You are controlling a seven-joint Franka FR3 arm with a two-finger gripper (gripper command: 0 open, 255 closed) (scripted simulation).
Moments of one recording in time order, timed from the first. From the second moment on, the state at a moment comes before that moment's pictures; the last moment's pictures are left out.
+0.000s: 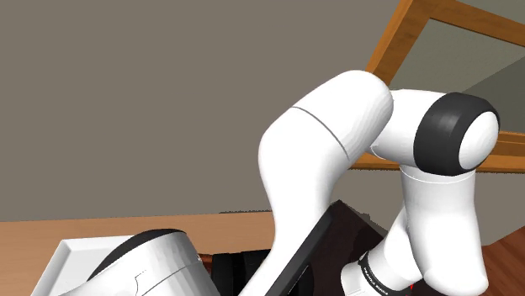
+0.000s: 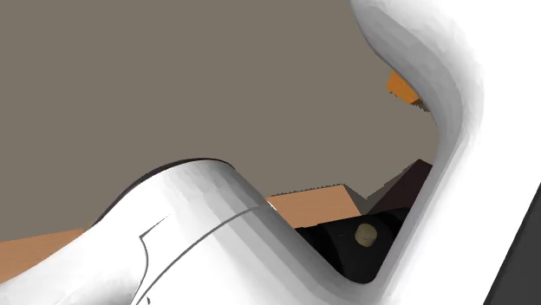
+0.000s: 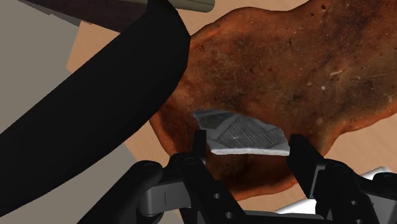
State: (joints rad) arm 0.52 0.62 0.76 -1.81 -0.67 1.74 1.38
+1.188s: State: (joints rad) arm 0.55 0.62 0.77 -1.74 -0.65 1.68 1.37
